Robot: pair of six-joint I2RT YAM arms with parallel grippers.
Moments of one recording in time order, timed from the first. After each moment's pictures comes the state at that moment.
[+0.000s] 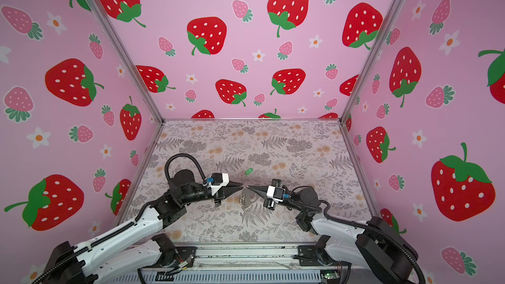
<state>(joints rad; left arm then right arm) -0.69 0.94 0.54 0.28 0.65 0.24 0.86 1.14 0.25 1.25 -0.61 -0.17</state>
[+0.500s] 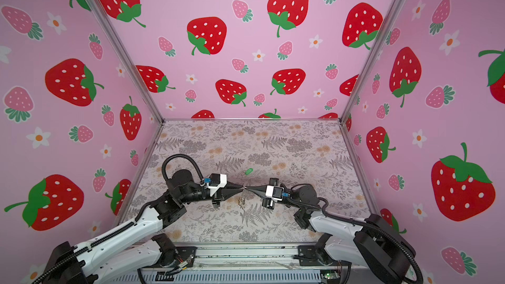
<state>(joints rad) -0.69 0.94 0.54 0.33 0.74 0.20 0.86 1.16 0.29 1.25 -0.68 -0.15</state>
